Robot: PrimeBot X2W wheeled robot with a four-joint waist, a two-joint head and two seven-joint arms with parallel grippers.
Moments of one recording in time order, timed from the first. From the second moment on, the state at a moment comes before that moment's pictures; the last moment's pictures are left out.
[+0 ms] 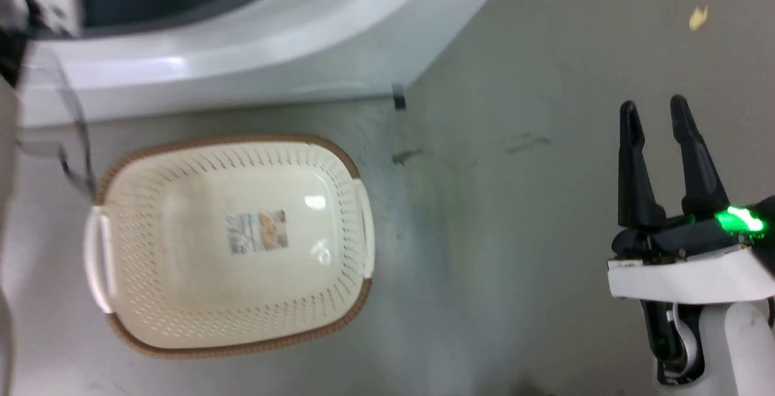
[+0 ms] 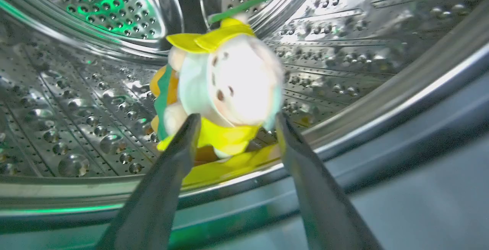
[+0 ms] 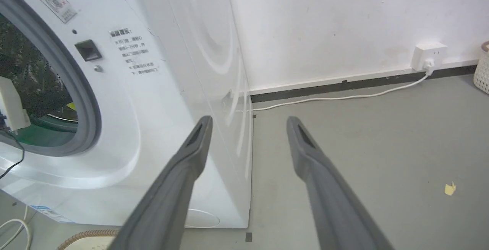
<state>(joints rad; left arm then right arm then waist) -1.34 0.51 -0.44 0.99 -0.24 -0.13 -0.04 -0.26 -0.05 0.04 -0.10 0.36 0.13 -0.26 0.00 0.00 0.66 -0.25</state>
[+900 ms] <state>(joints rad) -0.16 0.23 -0.20 0.14 -0.33 0.09 -0.26 0.01 -0.05 -0.01 -0.05 0.26 0.13 -0.26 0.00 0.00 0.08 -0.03</state>
